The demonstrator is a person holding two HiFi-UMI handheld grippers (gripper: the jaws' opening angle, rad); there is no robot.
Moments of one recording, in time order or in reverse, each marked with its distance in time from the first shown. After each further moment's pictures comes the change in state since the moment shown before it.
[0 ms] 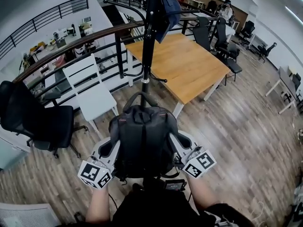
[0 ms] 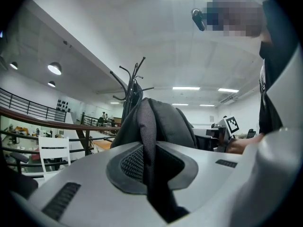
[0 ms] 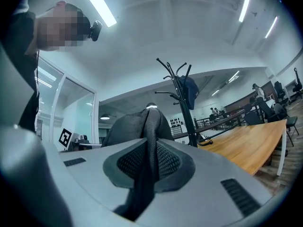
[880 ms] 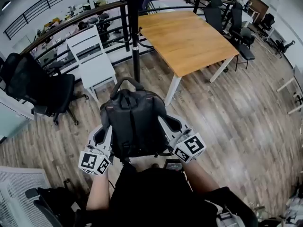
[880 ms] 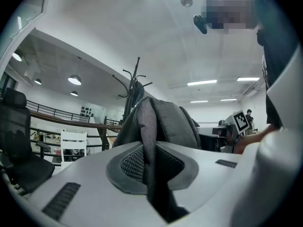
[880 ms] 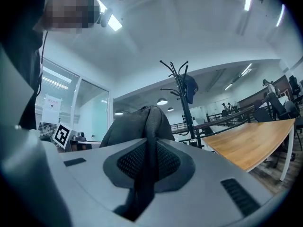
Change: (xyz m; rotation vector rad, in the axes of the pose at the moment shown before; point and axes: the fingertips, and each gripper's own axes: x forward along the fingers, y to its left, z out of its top) left arm -0.009 -0.120 -0.063 0.004 -0.022 0.284; right arm -0.098 -0.032 -0.031 -0.035 0.069 0.168
